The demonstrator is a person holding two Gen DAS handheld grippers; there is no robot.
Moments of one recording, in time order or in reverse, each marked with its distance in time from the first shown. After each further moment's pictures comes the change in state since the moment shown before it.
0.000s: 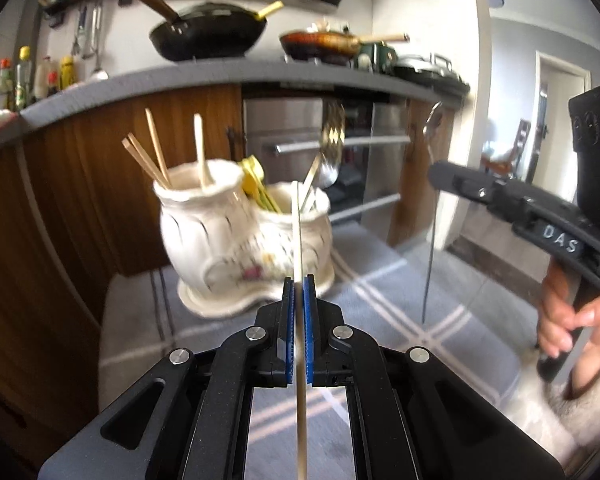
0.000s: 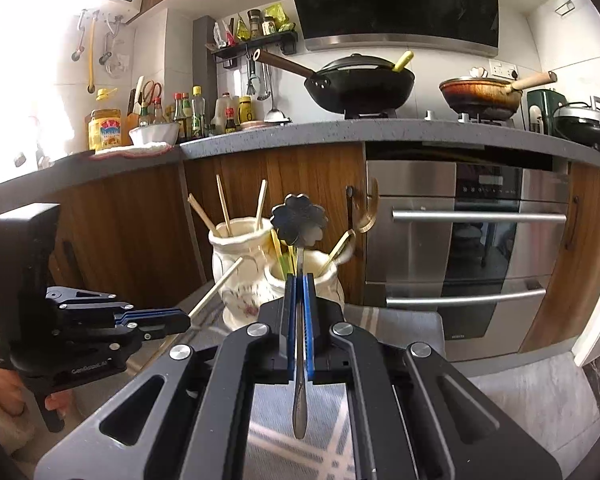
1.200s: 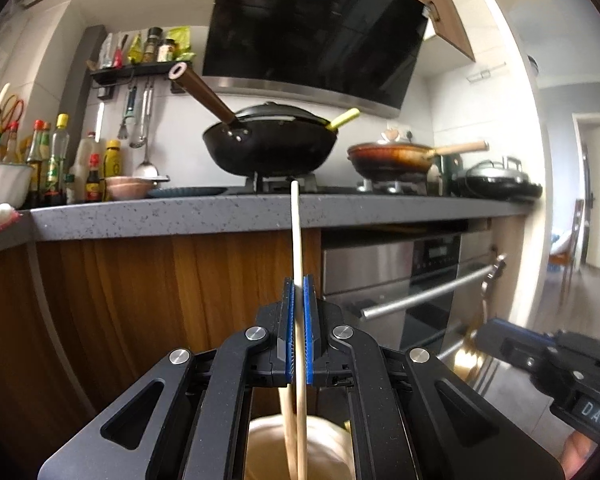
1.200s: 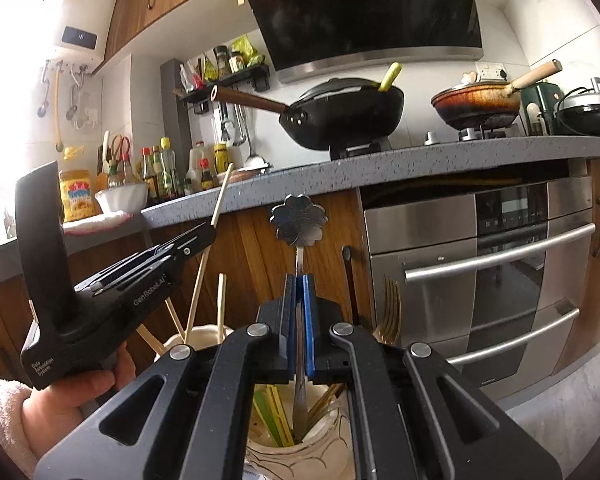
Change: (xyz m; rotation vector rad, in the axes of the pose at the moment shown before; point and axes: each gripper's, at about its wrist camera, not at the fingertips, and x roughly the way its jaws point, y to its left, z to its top) left arm 0.091 0.062 0.118 -0.032 -0.392 0.203; right arm 0.106 -0.035 0.049 0.119 -0.136 -0.004
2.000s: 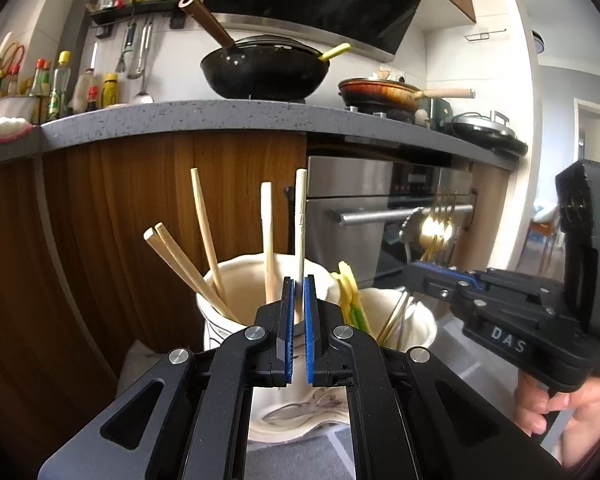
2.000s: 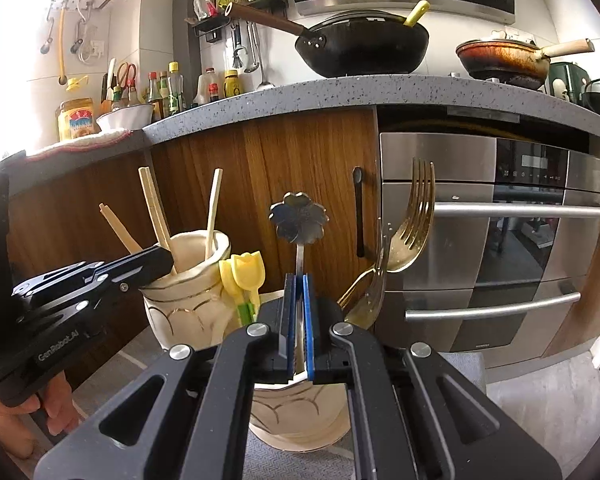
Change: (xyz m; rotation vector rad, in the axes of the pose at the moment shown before) left arm -0.050 0.000 -0.062 -0.051 0.225 -0.053; right arm 0.022 0.007 -0.037 -0.087 0.229 0.014
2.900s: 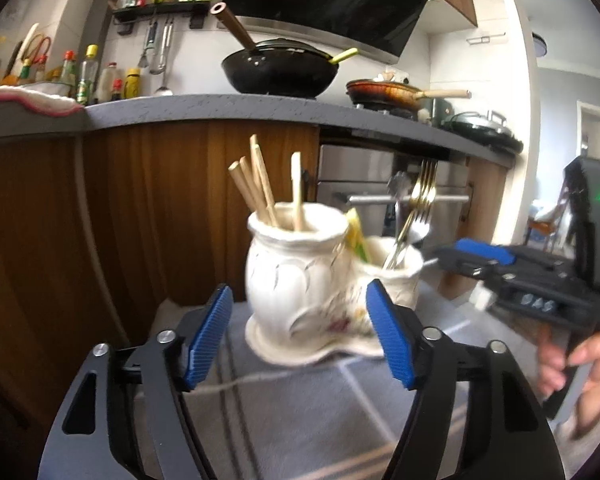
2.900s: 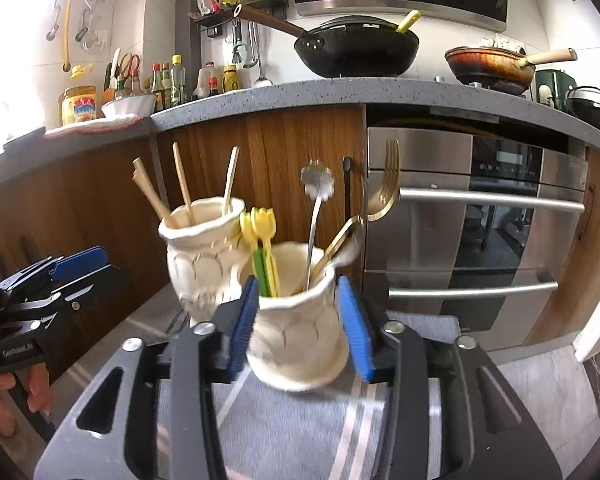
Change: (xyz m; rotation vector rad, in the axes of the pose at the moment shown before) left arm -0.070 0.016 -0.044 -0.015 0.007 0.039; right arm -0.055 0.016 -0.032 -0.031 0.017 -0.061
